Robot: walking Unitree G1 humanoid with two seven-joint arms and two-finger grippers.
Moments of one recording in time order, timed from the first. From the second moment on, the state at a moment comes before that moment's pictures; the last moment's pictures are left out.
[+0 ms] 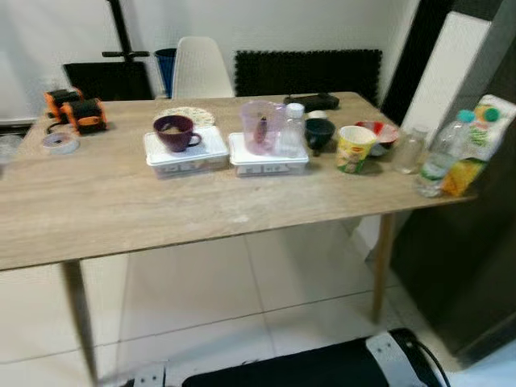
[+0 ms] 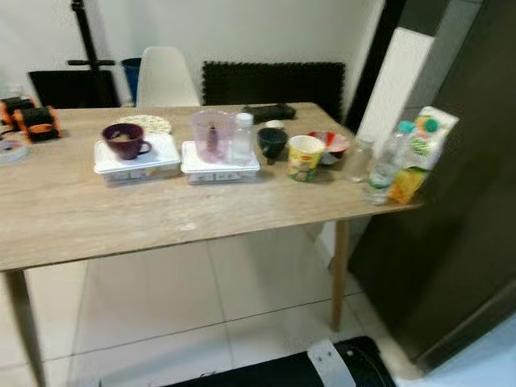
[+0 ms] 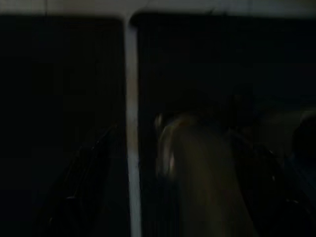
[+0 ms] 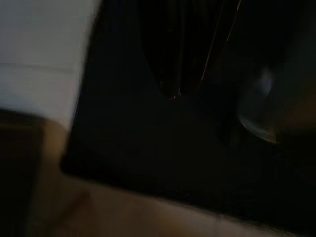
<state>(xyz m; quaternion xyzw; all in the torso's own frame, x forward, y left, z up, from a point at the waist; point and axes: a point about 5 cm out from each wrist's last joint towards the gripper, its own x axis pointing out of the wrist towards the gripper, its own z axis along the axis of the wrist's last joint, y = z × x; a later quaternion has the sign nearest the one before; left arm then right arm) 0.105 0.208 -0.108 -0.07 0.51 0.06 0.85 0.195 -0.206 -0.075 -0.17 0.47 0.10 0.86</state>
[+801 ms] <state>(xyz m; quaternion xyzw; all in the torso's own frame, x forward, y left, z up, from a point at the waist) 0.146 0.209 -0.095 -0.06 0.47 0.04 0.88 0.166 -0.195 -0.091 -0.10 0.50 0.07 0.85</state>
